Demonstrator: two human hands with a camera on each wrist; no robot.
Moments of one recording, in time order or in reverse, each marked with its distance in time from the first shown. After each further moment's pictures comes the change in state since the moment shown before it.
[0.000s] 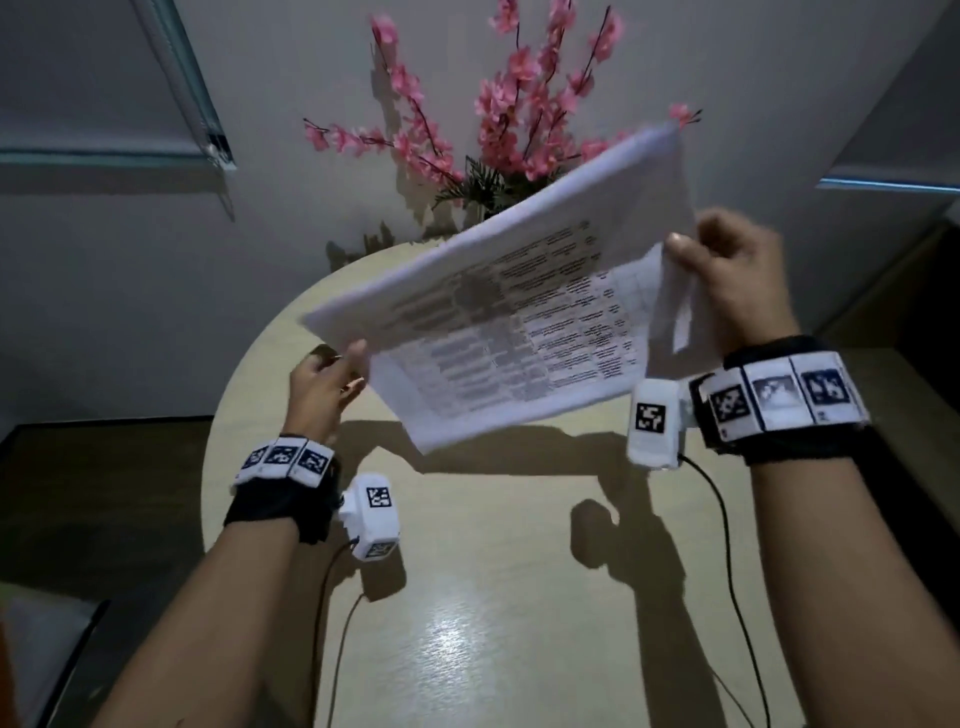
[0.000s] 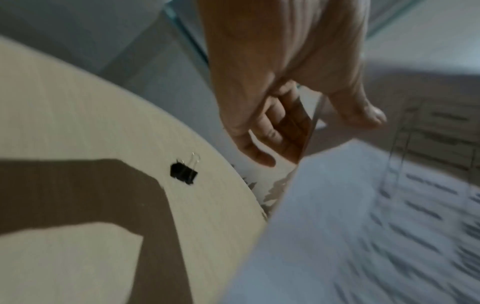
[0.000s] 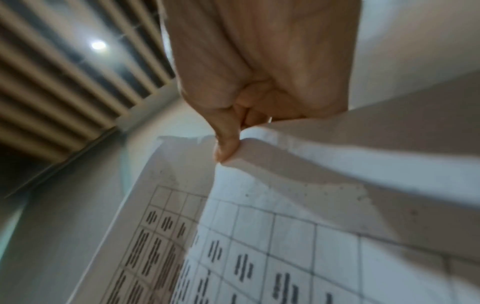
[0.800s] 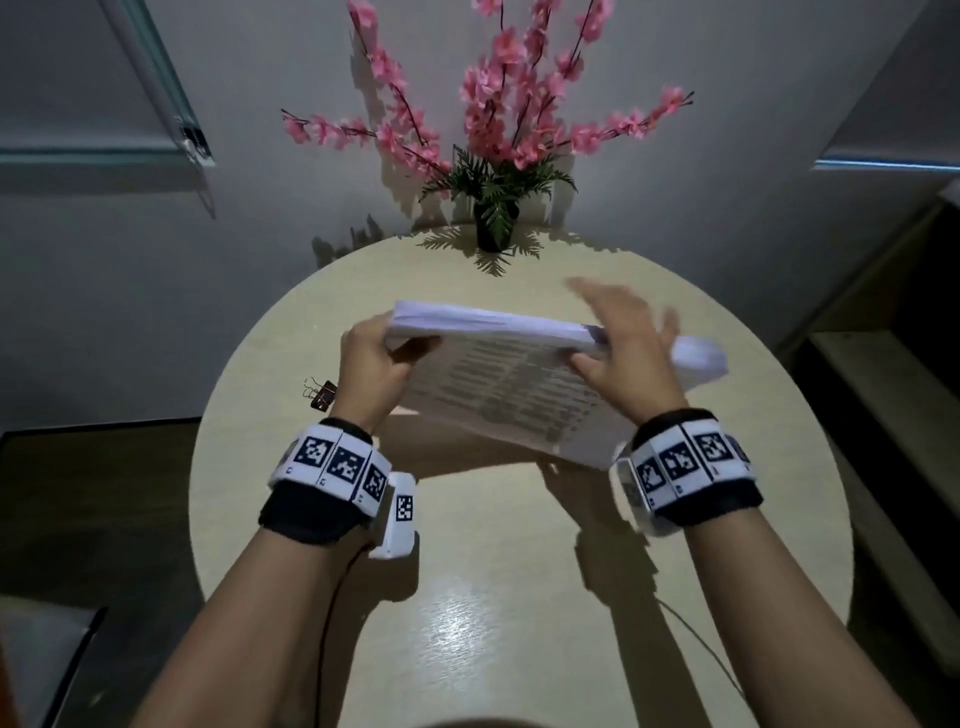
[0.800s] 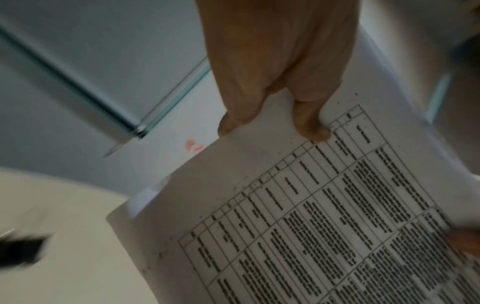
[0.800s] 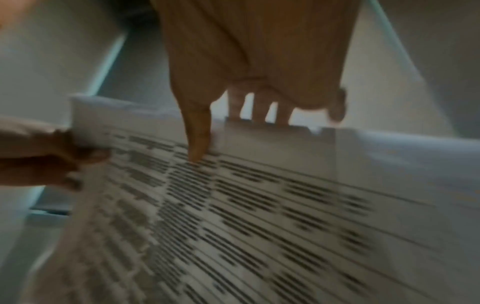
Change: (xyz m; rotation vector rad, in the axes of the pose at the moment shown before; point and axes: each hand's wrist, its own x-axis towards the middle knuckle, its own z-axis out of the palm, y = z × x) left_hand -0.023 0.034 0.056 0.476 -0.096 0.443; right_hand -0.045 0.047 0.049 -0.725 -0.237 -0.024
